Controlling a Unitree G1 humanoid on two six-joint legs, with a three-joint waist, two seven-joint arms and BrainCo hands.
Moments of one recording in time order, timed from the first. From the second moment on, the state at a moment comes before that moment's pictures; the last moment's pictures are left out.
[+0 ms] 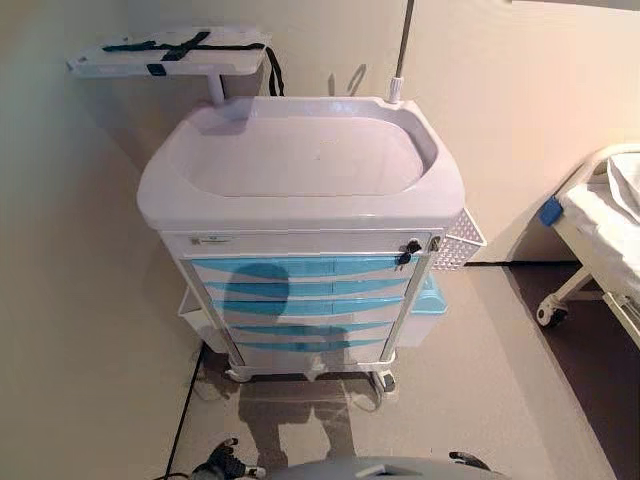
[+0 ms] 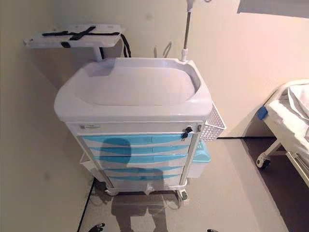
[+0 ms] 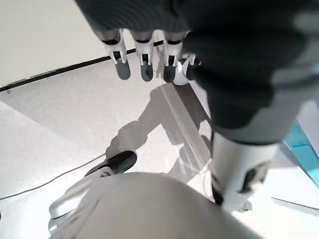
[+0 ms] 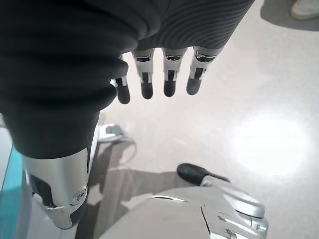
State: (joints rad) left arm 0.07 0.26 -0.30 1.16 0.11 -0.03 0.07; right arm 0.07 -0.24 0.21 1.25 0.08 -0.04 -0.03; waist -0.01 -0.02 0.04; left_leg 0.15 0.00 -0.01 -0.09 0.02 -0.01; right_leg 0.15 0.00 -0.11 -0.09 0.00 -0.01
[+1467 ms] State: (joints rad) left arm 0.05 0.25 -0.25 1.16 0.02 -0.04 0.07; right arm 0.05 -0.25 0.21 1.26 0.08 -0.04 -0.03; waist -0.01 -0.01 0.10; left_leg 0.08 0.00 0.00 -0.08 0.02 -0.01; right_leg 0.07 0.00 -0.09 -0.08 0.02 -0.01
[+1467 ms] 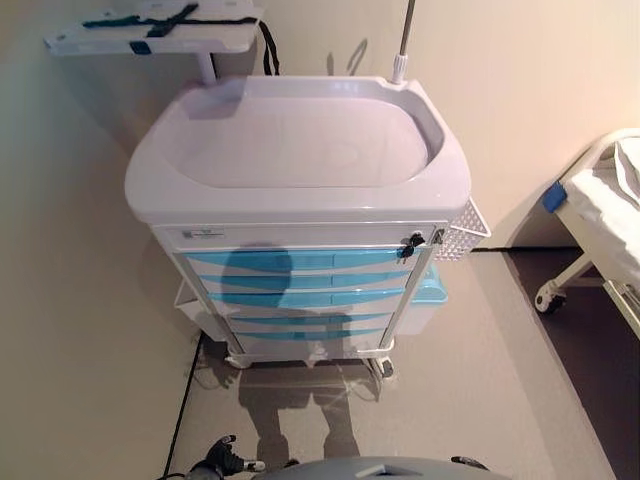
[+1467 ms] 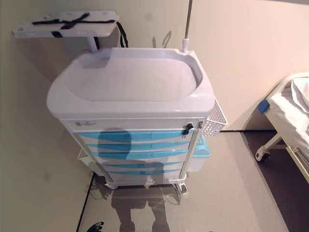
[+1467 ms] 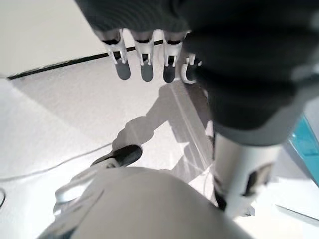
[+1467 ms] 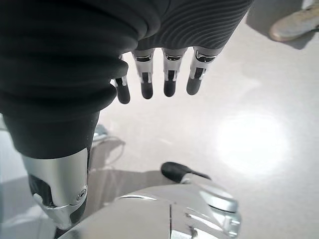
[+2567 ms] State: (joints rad) left arm -0.28 0.26 -0.25 0.67 -0.55 -0.13 0.10; right arm -0.24 -0.33 0.23 1.10 0.15 -0.09 -0.10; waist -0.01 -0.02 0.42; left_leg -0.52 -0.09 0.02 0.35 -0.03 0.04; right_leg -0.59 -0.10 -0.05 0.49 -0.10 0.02
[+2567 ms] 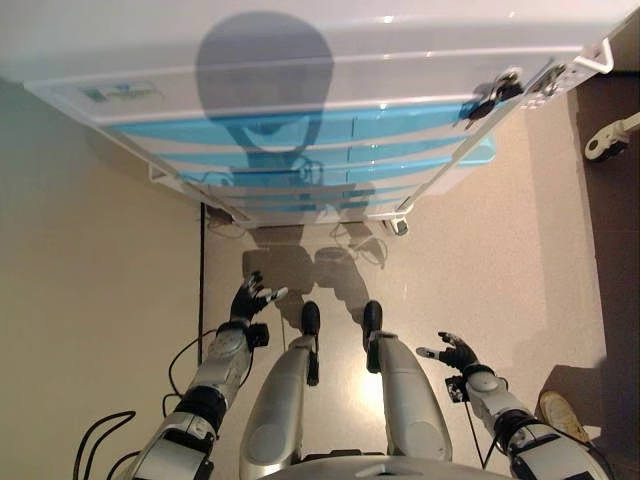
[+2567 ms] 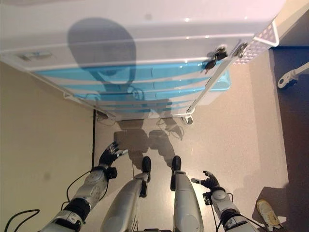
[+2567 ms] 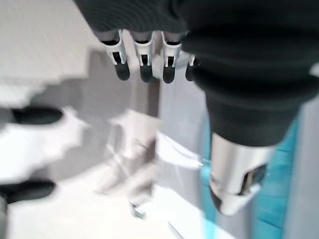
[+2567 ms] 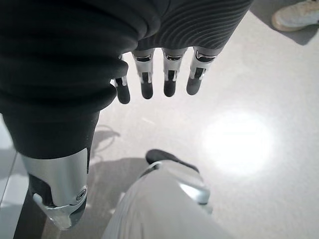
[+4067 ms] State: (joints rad) left arm -0.45 0.15 -0.28 0.33 -1.32 -0.18 -0.10; right arm -0.20 -0.29 0.31 1.07 0.15 -0.10 0.00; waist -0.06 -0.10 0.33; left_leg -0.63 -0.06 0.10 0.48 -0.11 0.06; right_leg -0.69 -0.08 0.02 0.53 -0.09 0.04
